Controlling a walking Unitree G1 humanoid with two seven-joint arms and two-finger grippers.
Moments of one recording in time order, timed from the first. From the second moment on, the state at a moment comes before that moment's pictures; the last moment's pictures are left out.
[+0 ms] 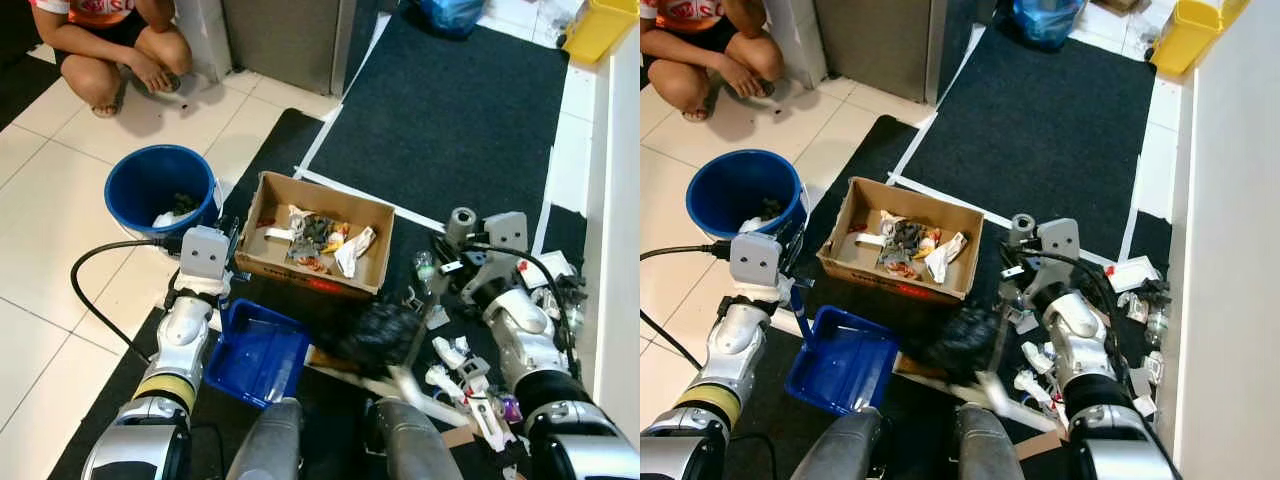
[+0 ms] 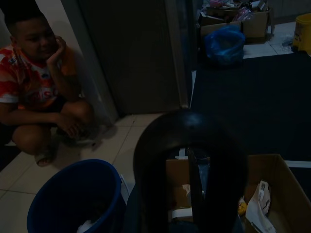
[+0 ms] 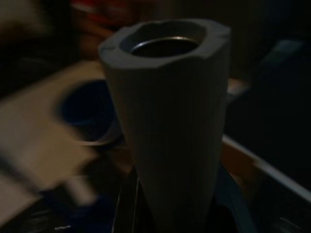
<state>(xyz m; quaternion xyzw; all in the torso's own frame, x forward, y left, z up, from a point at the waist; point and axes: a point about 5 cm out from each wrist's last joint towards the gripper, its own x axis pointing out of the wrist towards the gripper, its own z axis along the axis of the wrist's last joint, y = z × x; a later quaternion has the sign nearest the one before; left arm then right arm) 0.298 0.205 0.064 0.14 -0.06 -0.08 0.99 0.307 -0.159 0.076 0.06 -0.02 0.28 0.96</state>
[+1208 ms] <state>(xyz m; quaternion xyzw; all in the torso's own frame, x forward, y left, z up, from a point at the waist) 0.295 0.196 0.061 0.15 -0.07 -0.08 0.98 0.325 -0.177 0.111 -0.27 0.11 0.39 0.87</state>
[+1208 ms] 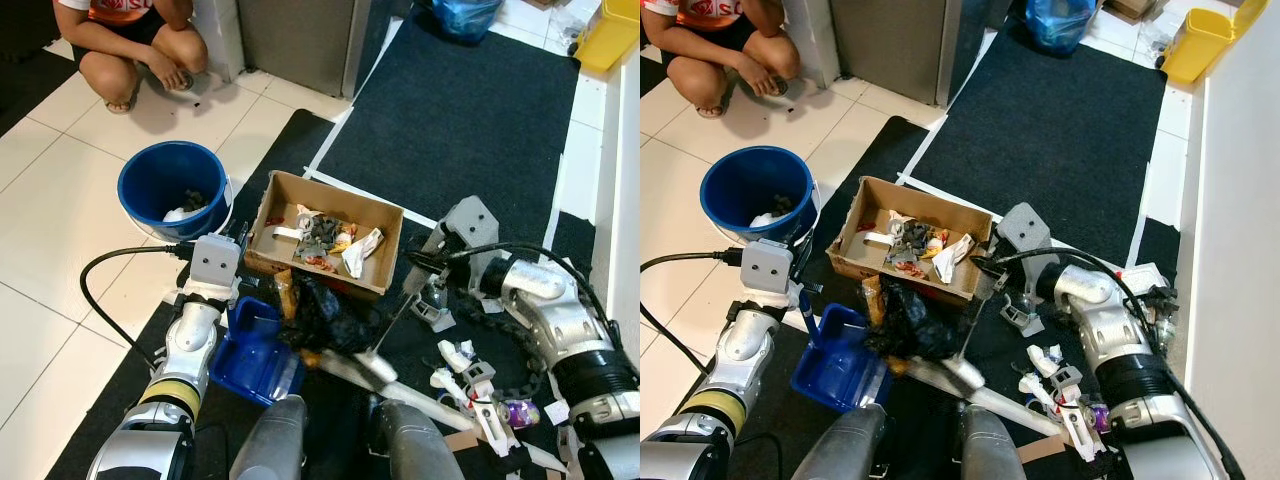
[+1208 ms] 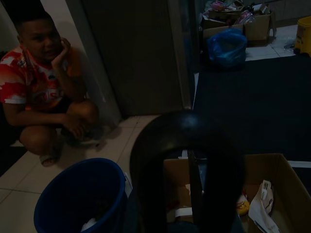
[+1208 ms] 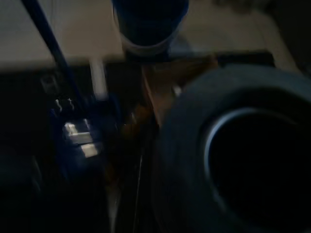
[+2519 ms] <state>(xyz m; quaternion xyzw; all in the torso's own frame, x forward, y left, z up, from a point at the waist) 0.296 0.222 0.073 0.23 -0.10 0.07 0.97 0.331 -0.142 0.071 -0.12 0.13 0.21 0.96</state>
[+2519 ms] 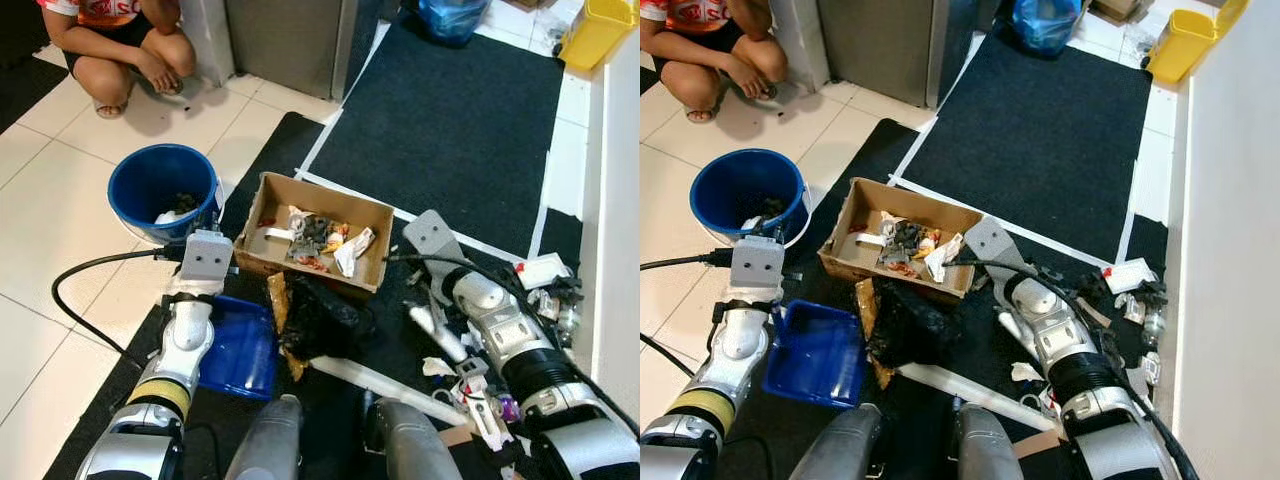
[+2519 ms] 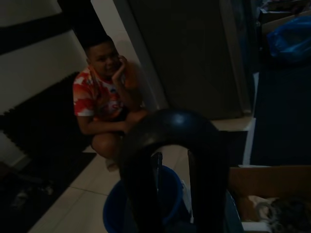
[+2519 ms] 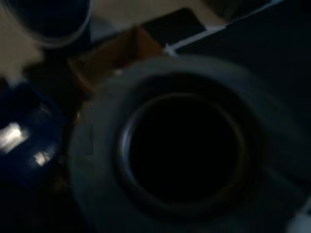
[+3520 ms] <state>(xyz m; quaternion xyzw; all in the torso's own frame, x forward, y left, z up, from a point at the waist) 0.299 0.217 0.075 0.26 -0.11 0.08 0.96 0.310 -0.106 0.090 0.29 0.01 0.24 0.92</state>
